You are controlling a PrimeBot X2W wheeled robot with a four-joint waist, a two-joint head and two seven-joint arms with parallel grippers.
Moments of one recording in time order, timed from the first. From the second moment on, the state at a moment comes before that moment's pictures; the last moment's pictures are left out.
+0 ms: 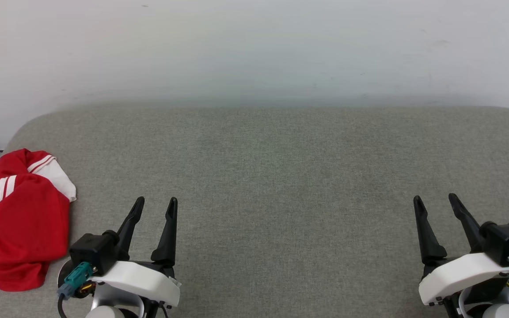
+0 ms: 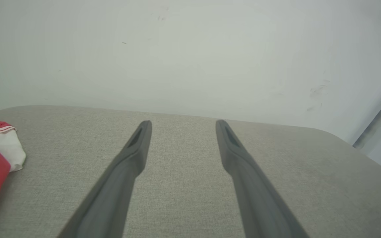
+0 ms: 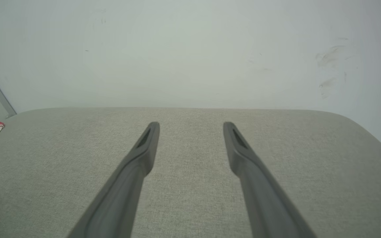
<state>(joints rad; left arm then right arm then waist) -0.07 0.14 -0.11 0.10 -0.36 -0.10 -0.18 -0.02 -0.05 -0.06 0.01 0.14 0.13 -0.02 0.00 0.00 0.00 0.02</state>
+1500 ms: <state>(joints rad) -0.08 0.12 -0.10 0.18 -0.26 -0.13 -0.26 0.00 -0.05 -0.06 -0.04 -0.01 0.13 -0.05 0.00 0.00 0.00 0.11</state>
